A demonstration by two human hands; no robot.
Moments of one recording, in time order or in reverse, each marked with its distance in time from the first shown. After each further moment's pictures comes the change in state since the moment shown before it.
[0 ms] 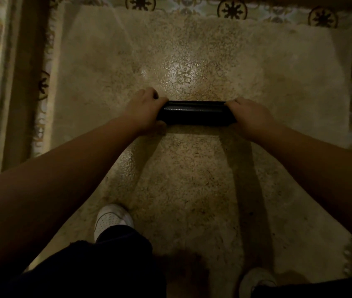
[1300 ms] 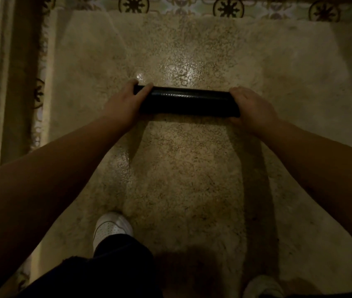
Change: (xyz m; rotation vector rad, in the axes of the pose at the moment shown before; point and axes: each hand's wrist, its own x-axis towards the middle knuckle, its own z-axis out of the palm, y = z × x) left_hand 0.006 -0.034 -0.003 0.069 0.130 -0.042; right_hand 0.019 0.029 0.015 0.131 0.140 0.002
